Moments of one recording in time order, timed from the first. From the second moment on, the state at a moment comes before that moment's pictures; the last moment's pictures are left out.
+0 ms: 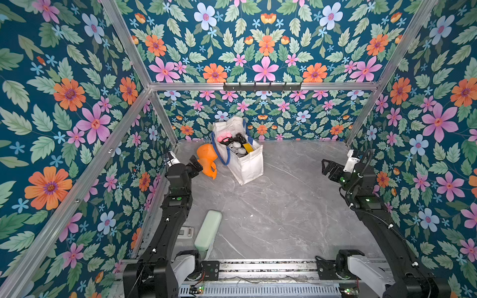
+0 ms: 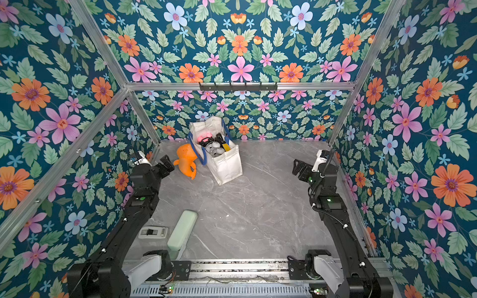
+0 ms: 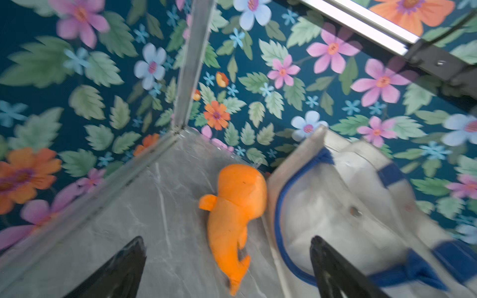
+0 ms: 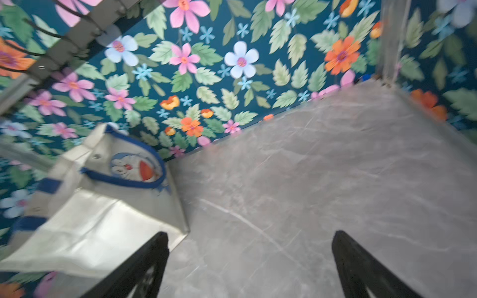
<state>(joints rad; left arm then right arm) 0.00 1.08 0.75 0.09 -0.16 -0.48 0.00 0.97 0.77 -0.12 -0.18 0.49</state>
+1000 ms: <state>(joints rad) -0.26 1.84 1.67 -0.53 -0.02 -0.64 0.13 0.96 0.66 -0.06 -0.33 0.63</state>
